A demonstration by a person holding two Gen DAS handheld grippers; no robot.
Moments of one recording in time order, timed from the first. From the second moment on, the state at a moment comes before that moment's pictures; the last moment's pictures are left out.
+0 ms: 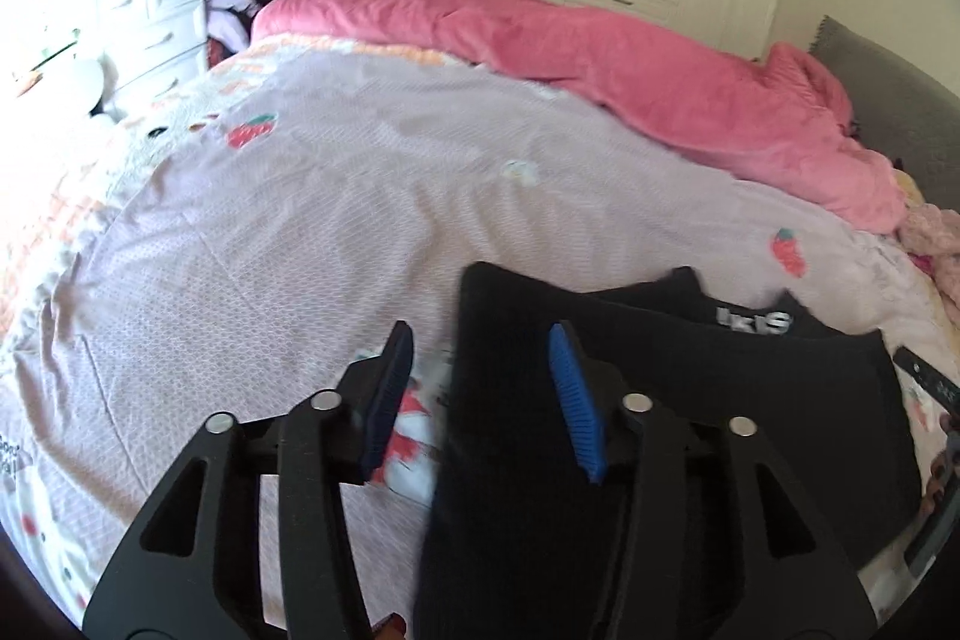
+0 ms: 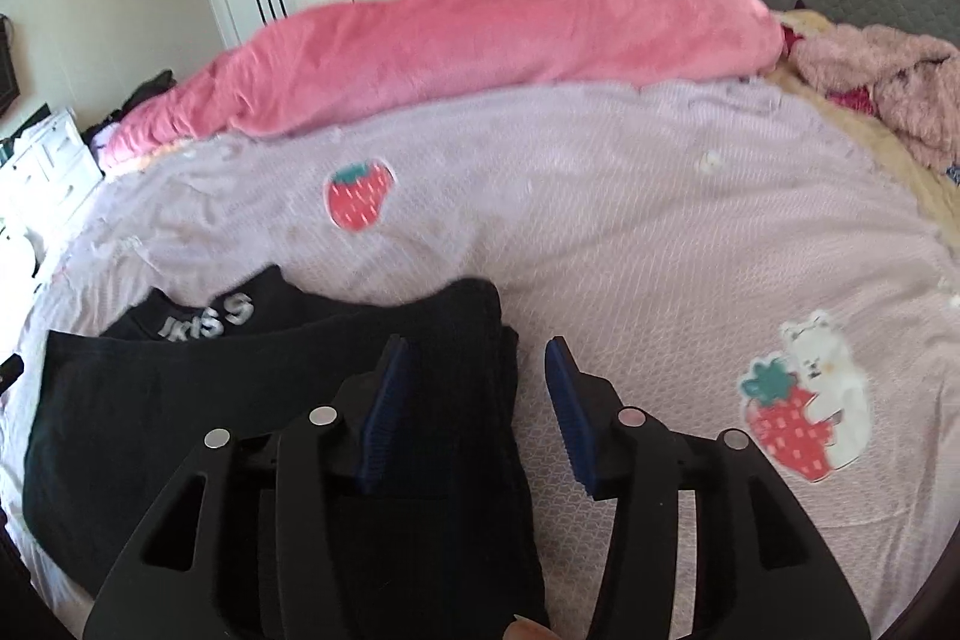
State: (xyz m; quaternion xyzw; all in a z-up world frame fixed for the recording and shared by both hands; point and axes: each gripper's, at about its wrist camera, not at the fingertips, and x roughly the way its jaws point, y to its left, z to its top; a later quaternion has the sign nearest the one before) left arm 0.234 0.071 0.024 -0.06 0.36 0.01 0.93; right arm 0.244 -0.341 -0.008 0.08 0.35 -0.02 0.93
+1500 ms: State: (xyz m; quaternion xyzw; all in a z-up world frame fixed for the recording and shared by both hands) left arm 0.175 0.017 -0.018 -0.01 0.43 -0.02 0.90; right arm 0.168 -0.270 -0.020 0.04 0.42 0.07 0.91
